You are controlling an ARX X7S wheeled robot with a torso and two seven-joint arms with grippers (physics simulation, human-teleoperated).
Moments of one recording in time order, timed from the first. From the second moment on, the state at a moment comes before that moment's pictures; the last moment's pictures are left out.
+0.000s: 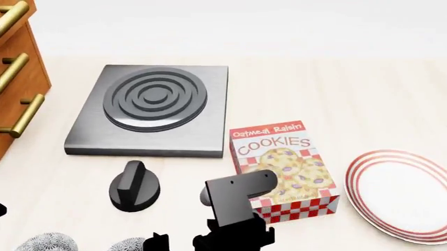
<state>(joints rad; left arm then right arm) -0.15 -0.18 -0.26 0.33 -0.45 -0.33 -0.29 0.55 0.08 -0.17 -0.29 0.66 1.33 0.08</state>
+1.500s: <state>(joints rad) -0.11 -0.21 -0.26 0.38 -0.53 -0.32 -0.32 0.64 0.09 -0.41 0.20 0.64 1.08 -0.12</state>
